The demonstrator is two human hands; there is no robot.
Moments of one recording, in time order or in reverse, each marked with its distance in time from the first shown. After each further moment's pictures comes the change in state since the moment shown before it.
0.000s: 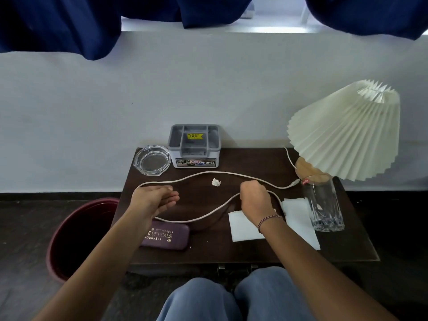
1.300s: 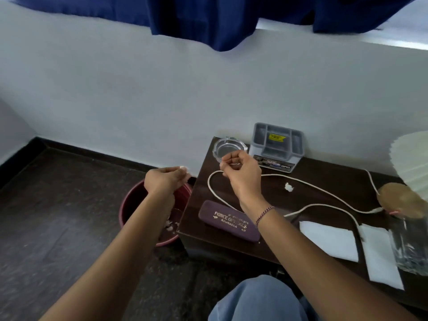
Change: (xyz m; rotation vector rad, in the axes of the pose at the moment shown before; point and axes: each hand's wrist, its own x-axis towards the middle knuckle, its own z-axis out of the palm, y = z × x) left_hand -0.005 0.017 -0.133 -0.355 0.382 0.079; right_hand -0.029 -0.198 0.006 1.110 0.129 -0.219
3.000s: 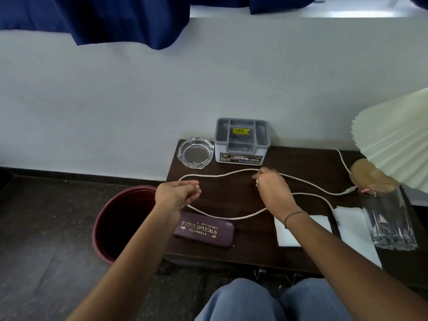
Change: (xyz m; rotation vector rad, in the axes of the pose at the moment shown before) left_hand -0.018 -0.047 0.077 0.267 -0.239 -0.067; right_hand 0.047 0.105 -0.127 -1.132 -0.215 -0.180
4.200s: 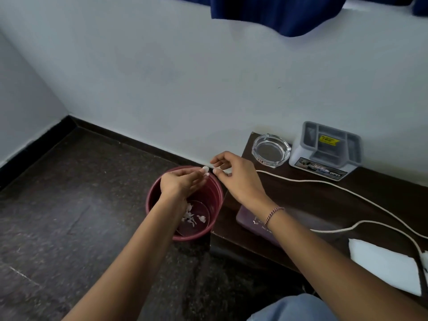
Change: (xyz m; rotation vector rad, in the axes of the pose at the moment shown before) left_hand 0.020 0.006 -0.148 -0.364 0.149 0.016; right_hand 0.014 -0.234 0.000 0.738 -0.006 -0.301
